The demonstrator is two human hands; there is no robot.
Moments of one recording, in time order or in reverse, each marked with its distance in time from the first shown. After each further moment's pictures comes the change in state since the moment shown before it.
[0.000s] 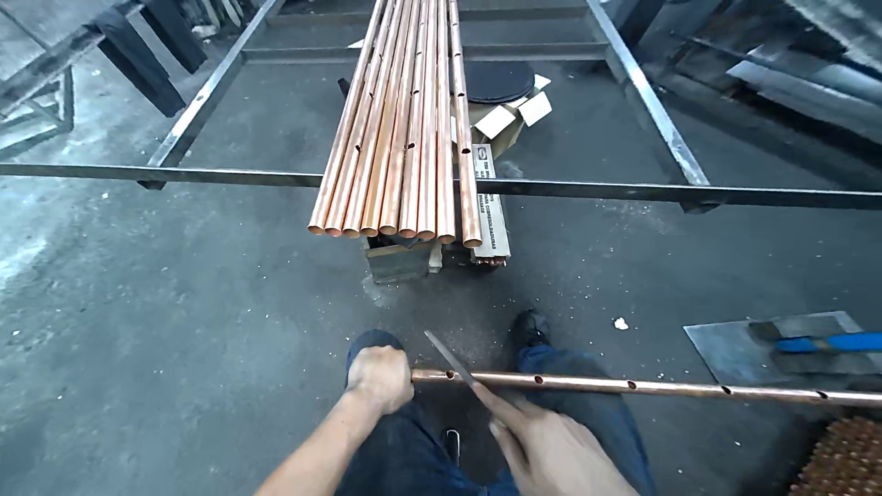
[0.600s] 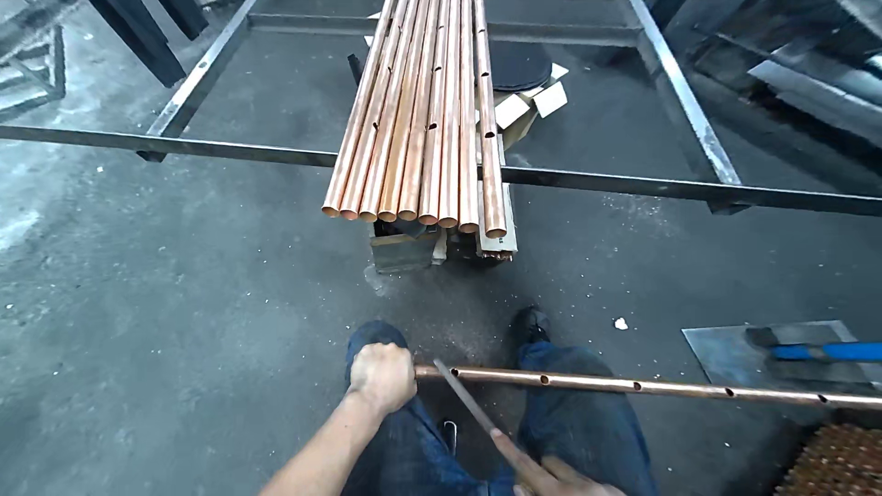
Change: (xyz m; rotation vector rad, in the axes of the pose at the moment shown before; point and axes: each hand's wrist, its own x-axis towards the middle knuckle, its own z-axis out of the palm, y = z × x) left_hand -0.003 -0.007 0.017 -0.026 0.053 0.027; right_hand -0.050 -0.009 0.007 0.002 -0.058 -0.028
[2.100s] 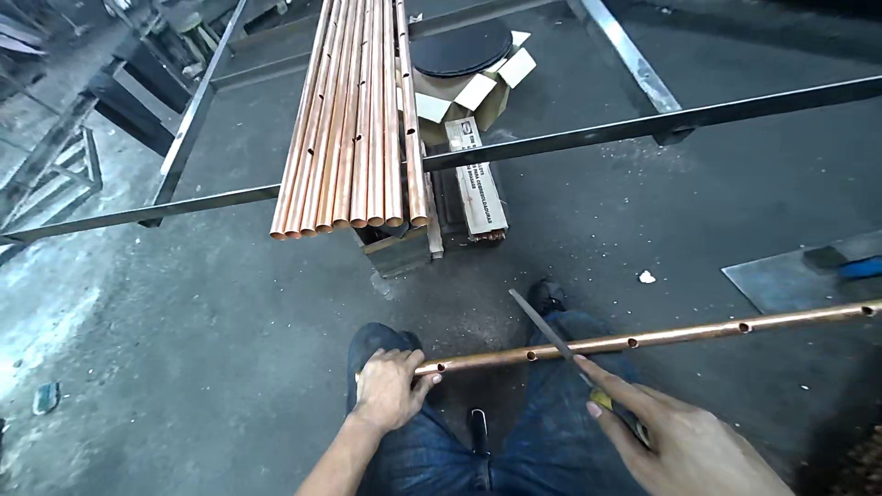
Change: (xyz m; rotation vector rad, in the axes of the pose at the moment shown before) left_hand 0.002 0.007 0.057 -0.003 0.471 0.310; right_hand -0.025 0.111 0.003 0.221 0.392 0.142
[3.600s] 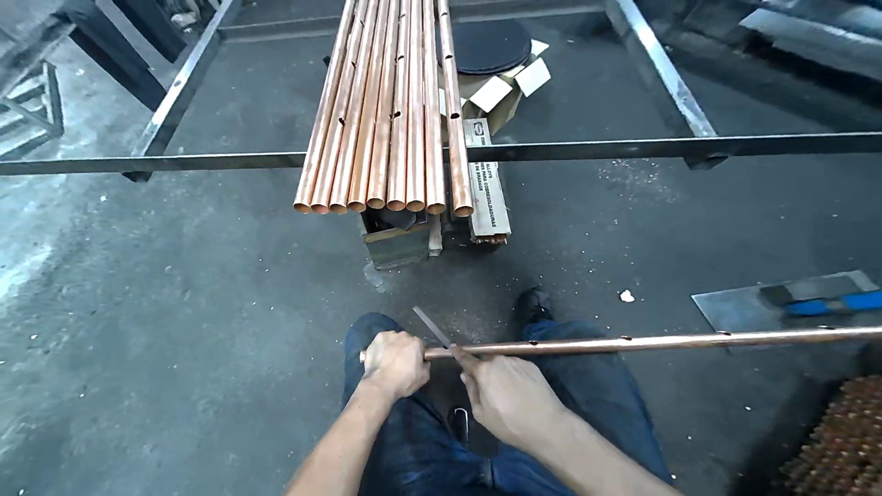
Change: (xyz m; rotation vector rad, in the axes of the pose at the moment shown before) left_hand 0.037 0.003 -0.030 0.001 -0.385 -0.170; right_hand 0.092 -0.130 0.066 -0.375 -0.451 -0.092
